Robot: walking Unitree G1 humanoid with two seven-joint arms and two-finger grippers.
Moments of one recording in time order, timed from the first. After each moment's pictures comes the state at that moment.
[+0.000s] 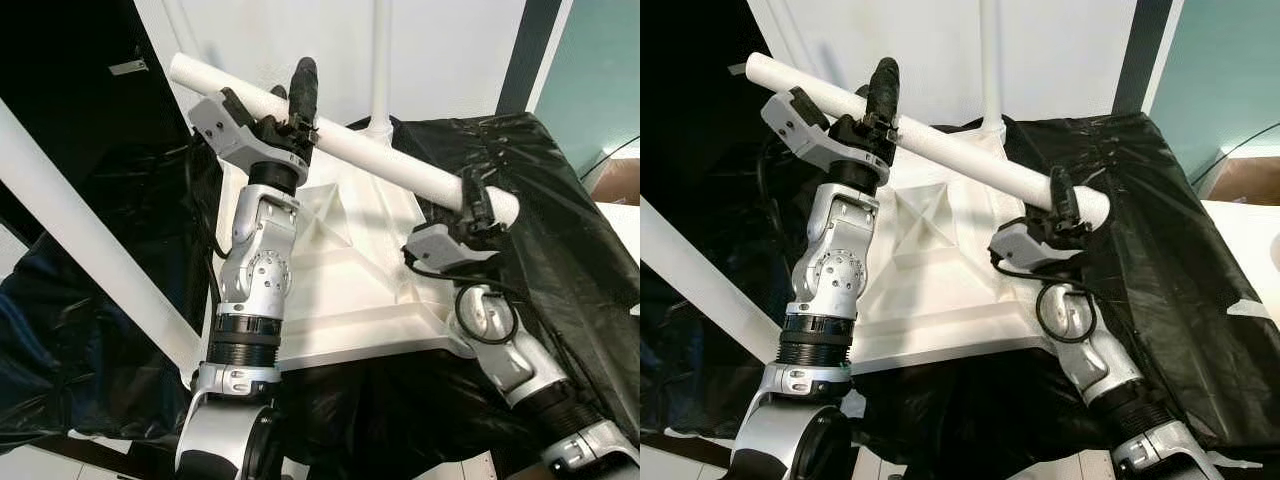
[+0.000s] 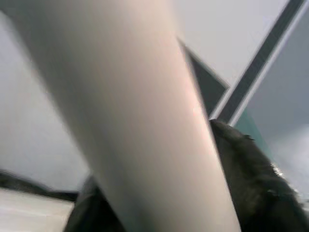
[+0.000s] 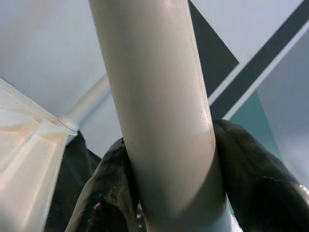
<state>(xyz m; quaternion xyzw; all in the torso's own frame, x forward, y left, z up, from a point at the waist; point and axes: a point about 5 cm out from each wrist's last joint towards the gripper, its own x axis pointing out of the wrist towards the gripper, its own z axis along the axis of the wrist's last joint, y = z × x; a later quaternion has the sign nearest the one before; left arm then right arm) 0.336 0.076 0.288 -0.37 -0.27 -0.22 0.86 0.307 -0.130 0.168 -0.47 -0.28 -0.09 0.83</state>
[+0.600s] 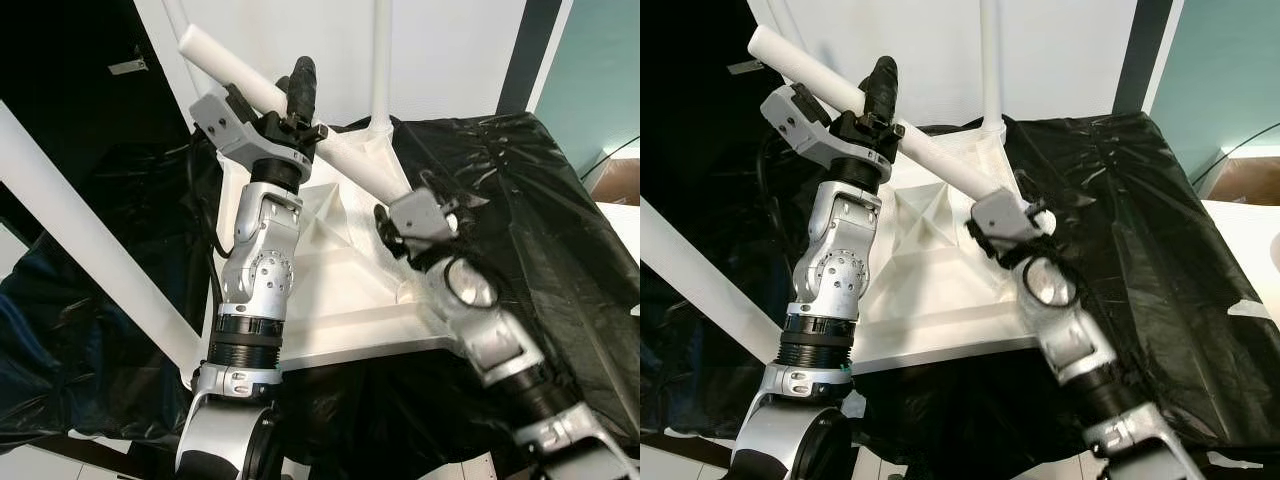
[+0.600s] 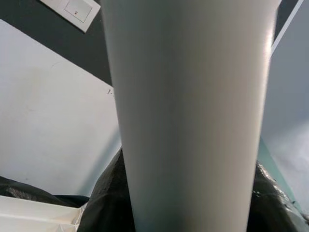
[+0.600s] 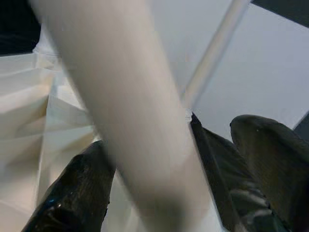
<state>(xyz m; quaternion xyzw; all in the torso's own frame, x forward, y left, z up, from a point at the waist) 0.334 0.070 0.290 -0.36 -0.27 -0.23 0.86 0.334 -0.111 0.200 -0.33 -0.13 0.11 0.93</state>
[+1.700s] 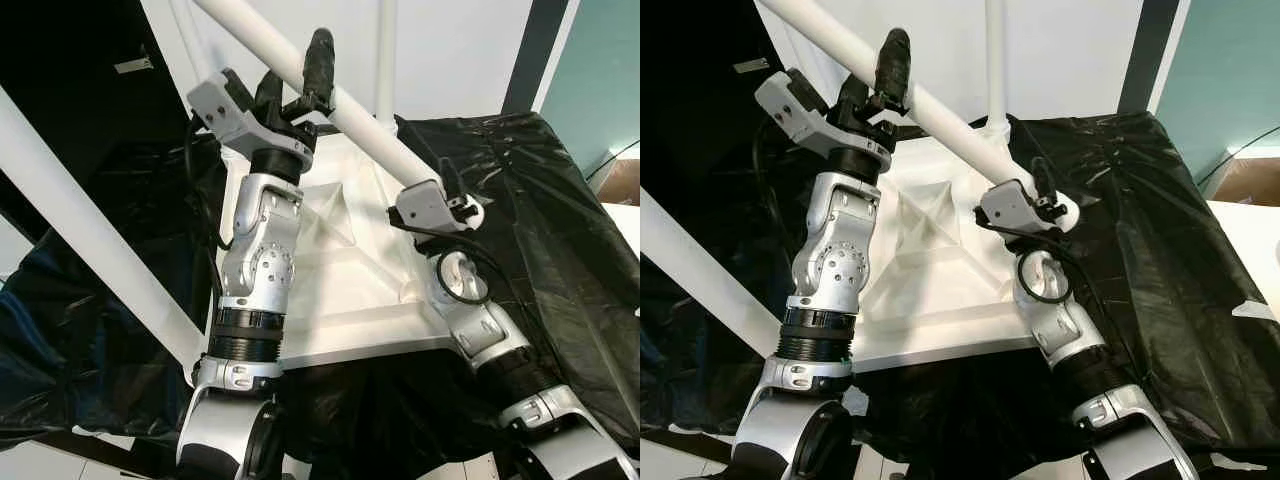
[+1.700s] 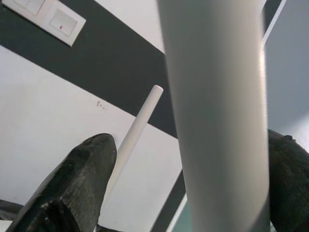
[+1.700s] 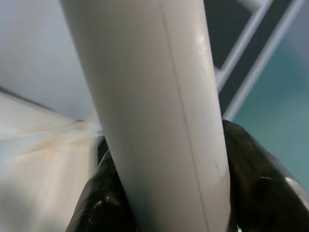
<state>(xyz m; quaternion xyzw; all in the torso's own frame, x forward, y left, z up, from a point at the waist) 0.335 0.071 0.300 -0.35 -0.29 -0.22 0.86 0.330 -0.123 0.183 -0.38 -0.26 -0.13 0.88</state>
